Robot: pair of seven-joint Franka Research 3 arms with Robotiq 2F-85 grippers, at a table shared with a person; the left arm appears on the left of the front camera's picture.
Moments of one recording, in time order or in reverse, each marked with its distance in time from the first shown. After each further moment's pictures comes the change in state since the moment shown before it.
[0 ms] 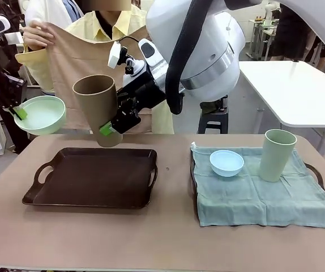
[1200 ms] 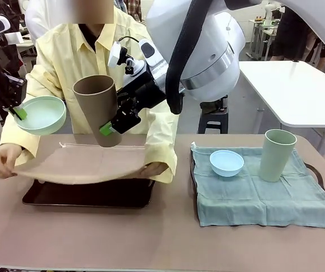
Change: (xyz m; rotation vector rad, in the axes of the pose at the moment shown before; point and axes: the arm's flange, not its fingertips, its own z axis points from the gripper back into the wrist) left arm 0.000 0.000 0.000 0.000 0.000 0.000; right arm 0.000 0.000 0.000 0.000 0.000 0.000
